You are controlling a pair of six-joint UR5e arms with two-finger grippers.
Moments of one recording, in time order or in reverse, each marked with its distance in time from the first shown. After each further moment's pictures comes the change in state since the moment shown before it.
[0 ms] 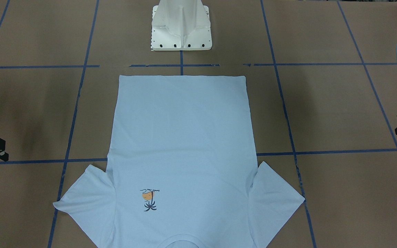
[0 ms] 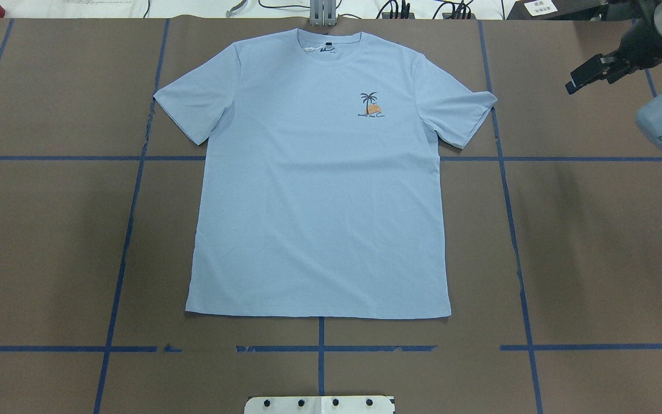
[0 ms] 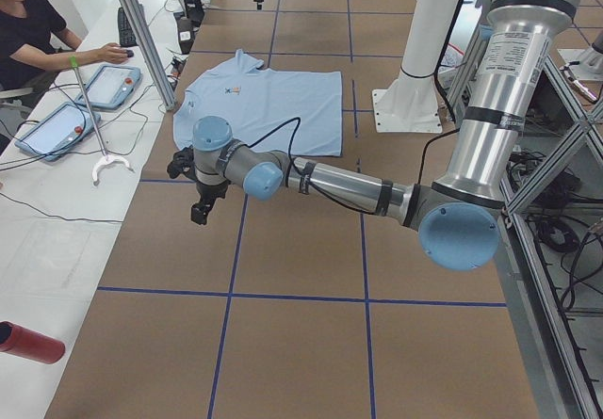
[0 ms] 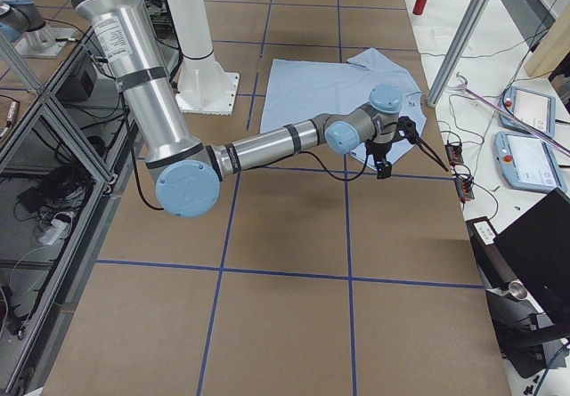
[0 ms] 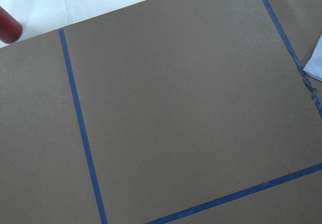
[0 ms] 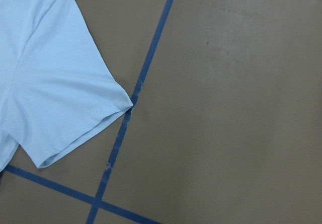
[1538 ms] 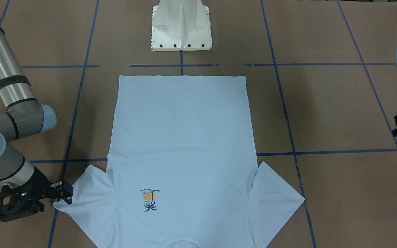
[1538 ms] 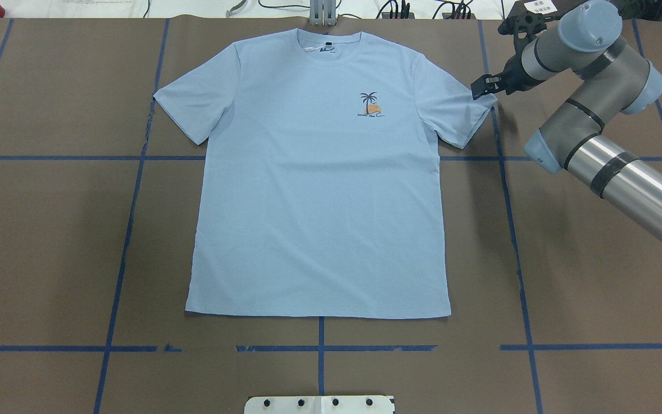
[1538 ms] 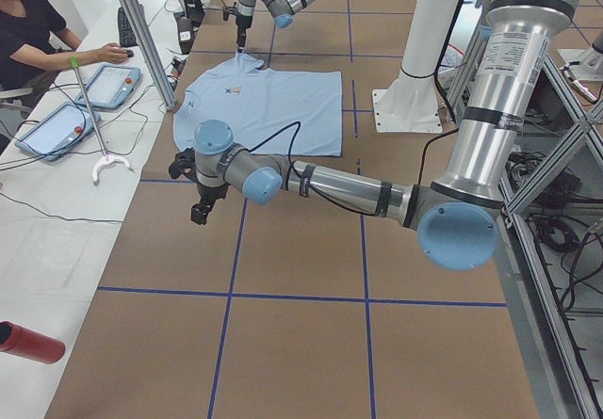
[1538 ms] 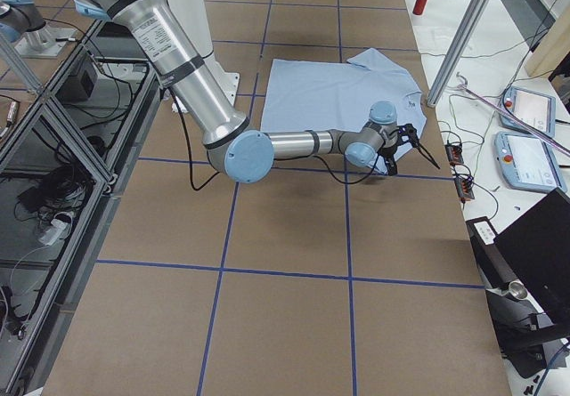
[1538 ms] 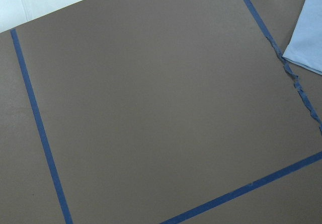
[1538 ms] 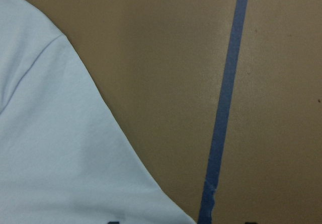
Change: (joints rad) left arm 0.004 0.001 0.014 -0.037 -0.003 -0.001; right arm -0.217 0.246 -0.506 0.485 -0.246 0.367
